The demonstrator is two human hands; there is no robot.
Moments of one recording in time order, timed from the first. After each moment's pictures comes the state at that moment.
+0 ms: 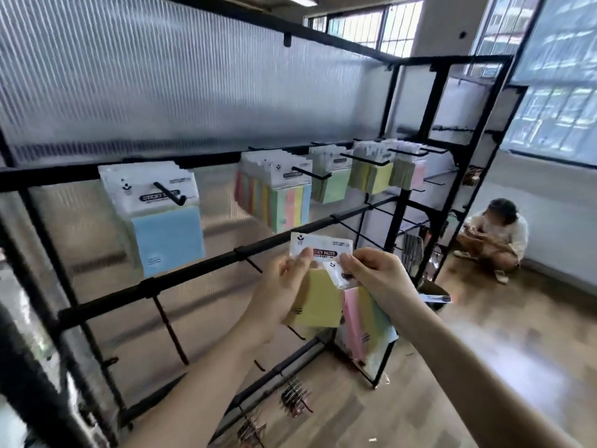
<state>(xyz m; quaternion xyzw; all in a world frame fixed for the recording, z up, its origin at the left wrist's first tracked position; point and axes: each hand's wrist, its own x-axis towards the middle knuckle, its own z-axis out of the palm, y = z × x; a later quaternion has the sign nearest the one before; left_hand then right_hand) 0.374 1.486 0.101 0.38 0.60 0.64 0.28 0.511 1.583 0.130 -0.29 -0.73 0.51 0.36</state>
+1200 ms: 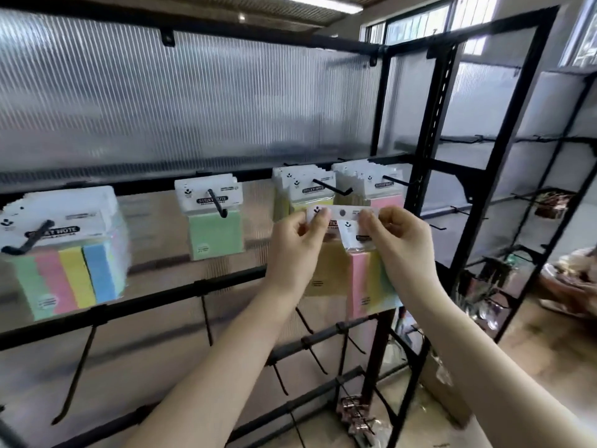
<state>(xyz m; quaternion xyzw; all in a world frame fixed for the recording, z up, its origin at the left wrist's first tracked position) 0.461 1.848 0.166 0.37 0.61 0.70 0.01 0.558 1.956 0.172 -0.12 -0.72 0.47 0.50</state>
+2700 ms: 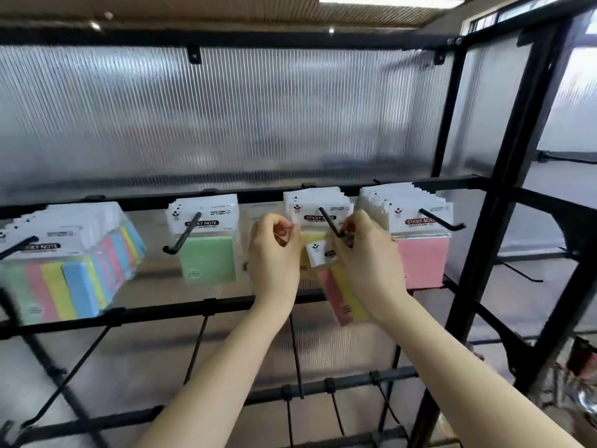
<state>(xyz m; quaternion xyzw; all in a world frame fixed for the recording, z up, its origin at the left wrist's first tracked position) 0.387 1.922 0.152 0.17 0.72 0.60 -0.29 0.454 2.026 0.171 -0.13 -0.87 0.26 0.40</state>
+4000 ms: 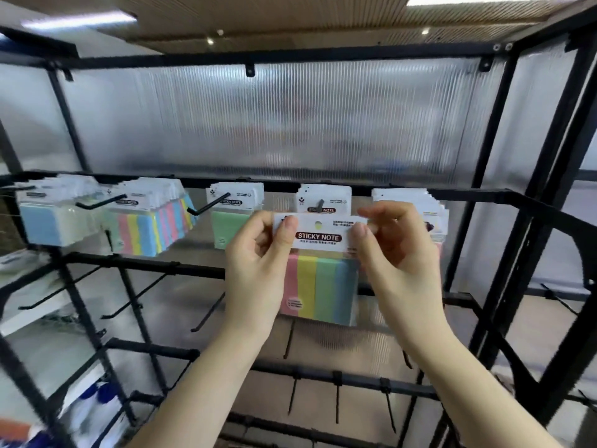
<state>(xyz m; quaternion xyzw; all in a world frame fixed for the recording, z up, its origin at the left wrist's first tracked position) 0.525 1.912 0.182 0.21 0.62 0.68 -0.33 0.556 2.058 0.190 0.23 -0.67 0.59 0.38</state>
